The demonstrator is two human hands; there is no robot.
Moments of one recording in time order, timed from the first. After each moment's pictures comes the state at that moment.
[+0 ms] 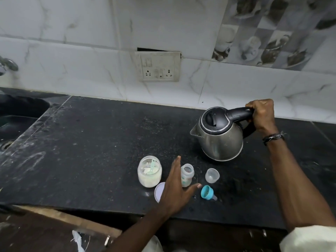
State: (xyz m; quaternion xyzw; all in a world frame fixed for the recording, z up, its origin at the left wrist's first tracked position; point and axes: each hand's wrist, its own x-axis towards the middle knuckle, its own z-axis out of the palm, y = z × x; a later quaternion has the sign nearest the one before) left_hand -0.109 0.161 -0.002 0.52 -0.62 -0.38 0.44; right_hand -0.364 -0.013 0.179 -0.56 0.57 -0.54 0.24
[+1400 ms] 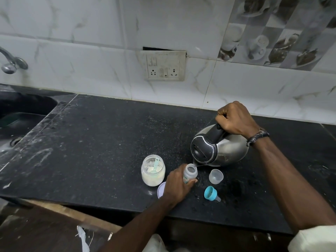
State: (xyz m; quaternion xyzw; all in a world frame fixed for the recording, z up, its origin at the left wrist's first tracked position) left_hand -0.110 0.129 -0.028 0.58 -0.63 -0.33 0.39; right_hand -0.293 0.001 0.184 -0.83 0.51 -0.21 -0.01
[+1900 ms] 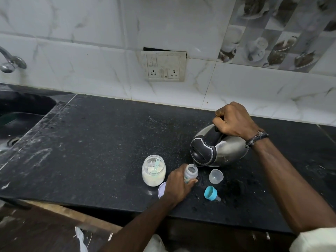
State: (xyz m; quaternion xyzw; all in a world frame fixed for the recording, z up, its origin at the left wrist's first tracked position) left_hand -0.109 0.128 -0.029 0.57 -0.65 -0.32 0.39; right_hand -0.281 0.011 0.189 -0.85 0.49 -0.18 -0.07
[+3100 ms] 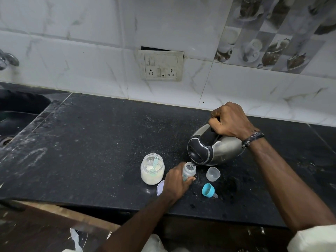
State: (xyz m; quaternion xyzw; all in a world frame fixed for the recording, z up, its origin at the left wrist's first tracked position) left_hand -0.107 0.126 -0.032 0.58 -0.66 -0.31 0.37; right_hand -0.269 0.028 0.198 -0.84 0.51 -0.16 -0.09
